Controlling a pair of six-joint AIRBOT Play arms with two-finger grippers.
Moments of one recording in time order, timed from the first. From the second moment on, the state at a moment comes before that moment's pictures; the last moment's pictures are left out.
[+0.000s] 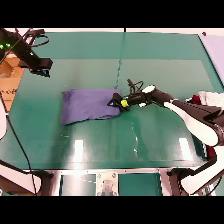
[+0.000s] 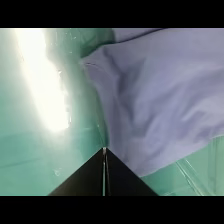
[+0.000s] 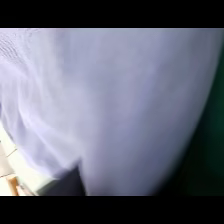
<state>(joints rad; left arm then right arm) 0.02 -1.73 2.04 1.41 -1.74 -1.41 0.35 -1.77 1.17 -0.35 0.86 1.30</state>
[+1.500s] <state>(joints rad) 0.02 -1.73 2.04 1.33 -1.74 -1.45 -1.15 -1.10 1.40 -0.92 1.34 1.59</state>
